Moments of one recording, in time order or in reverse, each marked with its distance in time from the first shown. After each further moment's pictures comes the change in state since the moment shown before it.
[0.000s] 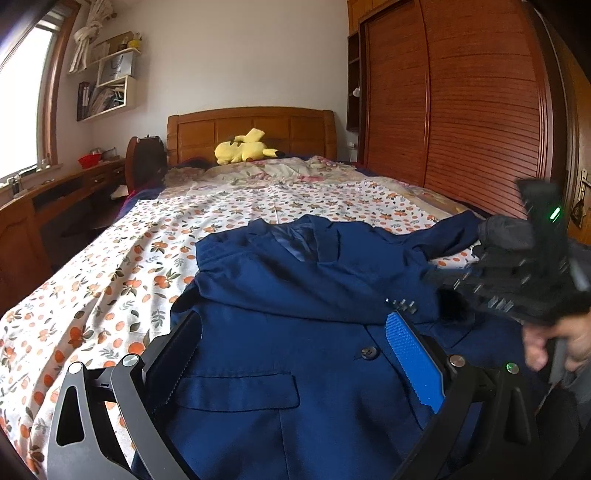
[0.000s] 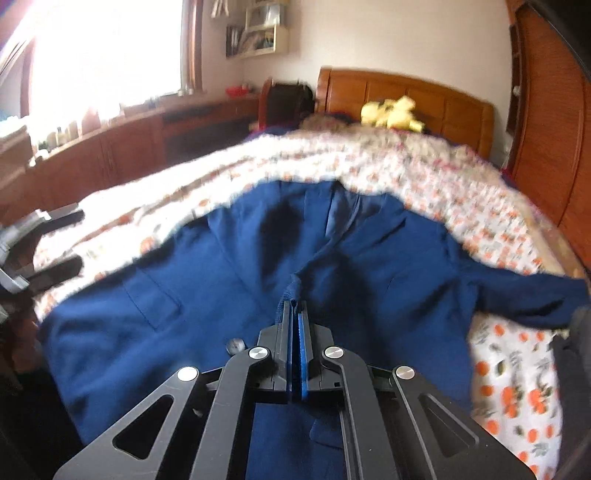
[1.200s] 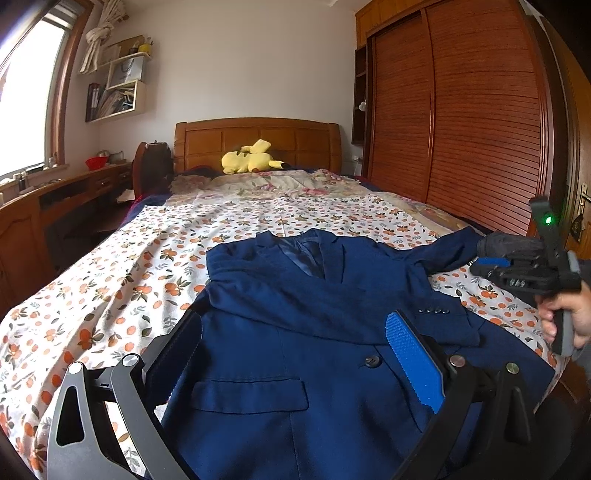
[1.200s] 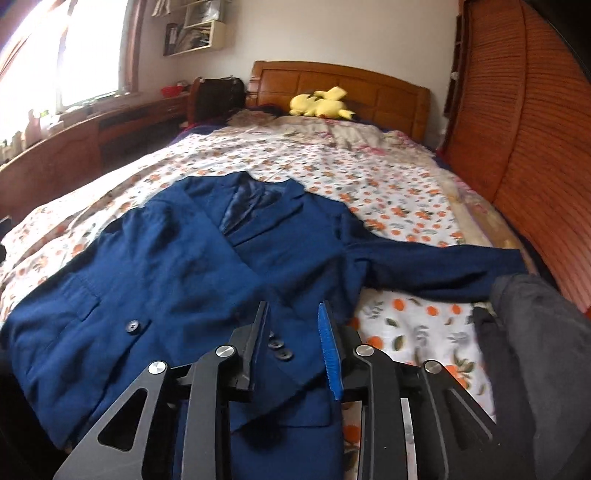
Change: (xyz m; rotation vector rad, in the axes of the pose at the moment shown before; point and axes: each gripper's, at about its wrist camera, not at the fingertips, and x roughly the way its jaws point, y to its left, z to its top) left arm -0.021 0.011 0.008 -0.029 -0.045 0.012; right arm -0.018 -0.088 -0.018 0.078 0.063 -0.214
